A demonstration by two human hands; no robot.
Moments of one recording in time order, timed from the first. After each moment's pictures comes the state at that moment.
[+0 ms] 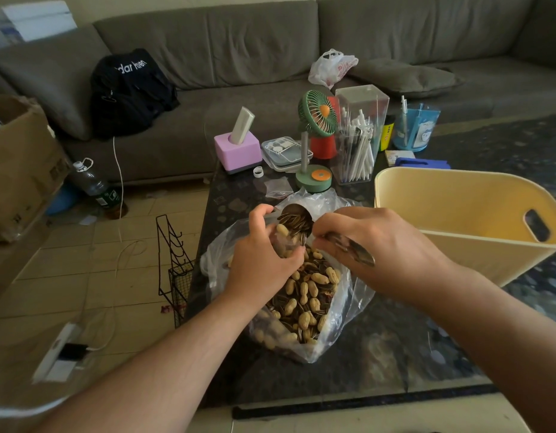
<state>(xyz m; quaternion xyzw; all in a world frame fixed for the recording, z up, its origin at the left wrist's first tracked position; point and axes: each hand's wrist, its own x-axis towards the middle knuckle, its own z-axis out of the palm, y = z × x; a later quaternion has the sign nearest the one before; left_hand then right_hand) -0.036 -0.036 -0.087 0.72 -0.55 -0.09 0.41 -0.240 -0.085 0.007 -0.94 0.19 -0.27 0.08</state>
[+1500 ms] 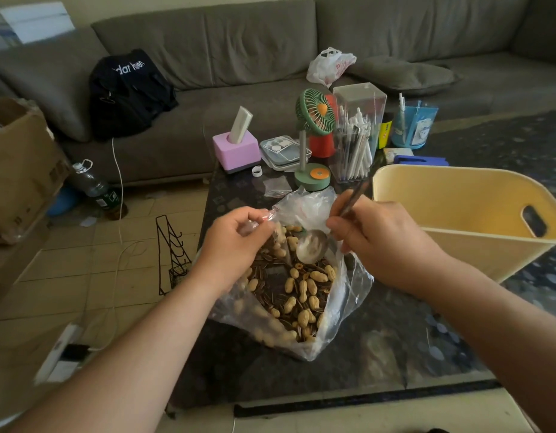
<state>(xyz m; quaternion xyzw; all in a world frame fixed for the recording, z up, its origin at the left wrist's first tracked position) 0.006 -0.031 -0.060 0.66 -0.50 -0.25 0.50 -0.243 -0.100 -0.003 -0.89 0.34 -0.24 0.19</state>
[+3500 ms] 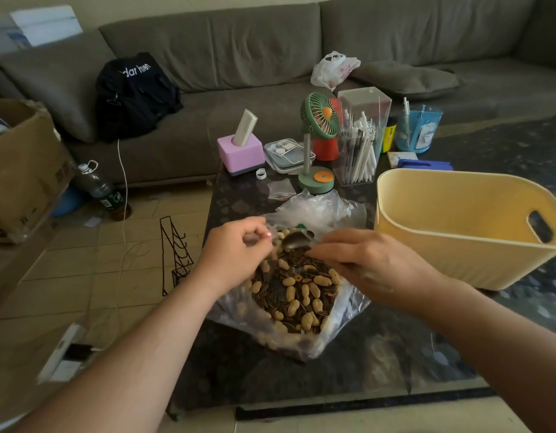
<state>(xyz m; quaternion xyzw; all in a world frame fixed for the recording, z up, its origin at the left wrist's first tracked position) 0.016 -0.024 -0.060 0.73 -0.55 -0.20 0.36 -0.249 -0.112 -0.047 -0.96 0.16 -0.20 0.09</state>
